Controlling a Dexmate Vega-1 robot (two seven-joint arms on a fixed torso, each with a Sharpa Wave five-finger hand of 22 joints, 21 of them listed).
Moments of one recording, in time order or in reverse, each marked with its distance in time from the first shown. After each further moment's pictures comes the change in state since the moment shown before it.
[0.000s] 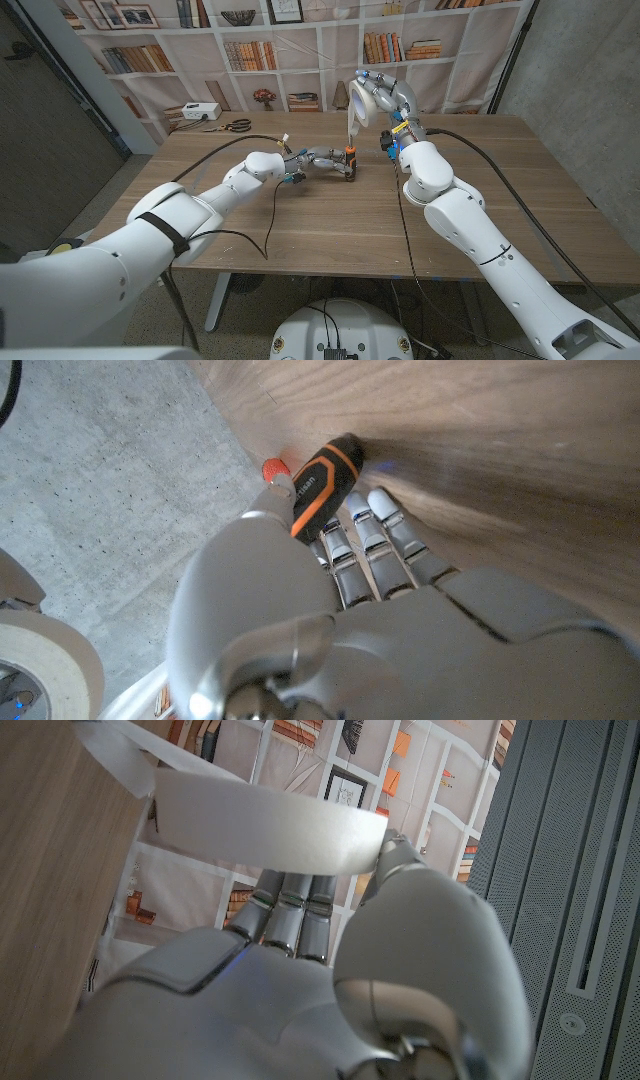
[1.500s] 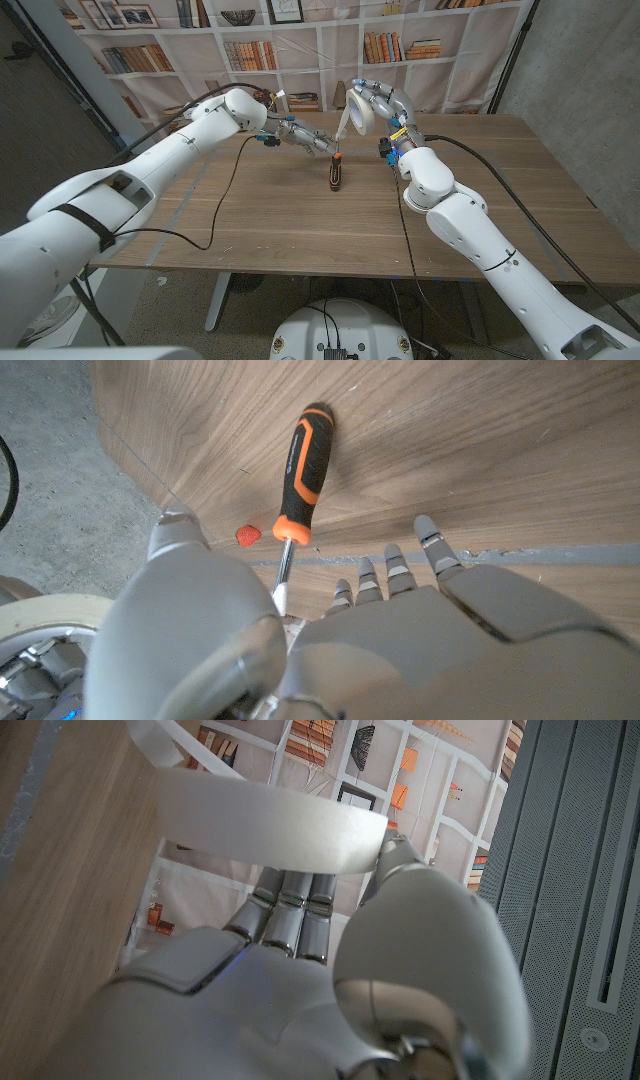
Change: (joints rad) left arm -0.071 0.384 0.109 -0.792 0.166 0.561 -0.267; left_hand -0.415 -0.369 -0.258 0.068 0.114 -0.743 0.075 -0.198 0.024 -0.682 0.116 -0.159 0.216 -0.549 0.169 -0.128 0.082 -0.428 0.184 -0.091 -0.024; right arm -0.024 -0.032 -0.012 -0.036 0.037 -0.028 -0.013; right_hand 0.004 -0.004 -0.003 -0.003 0.000 -0.004 0.003 0.012 -0.009 0.000 0.000 -0.006 0.000 0.000 0.000 -0.004 0.000 0.021 0.007 -0.046 0.023
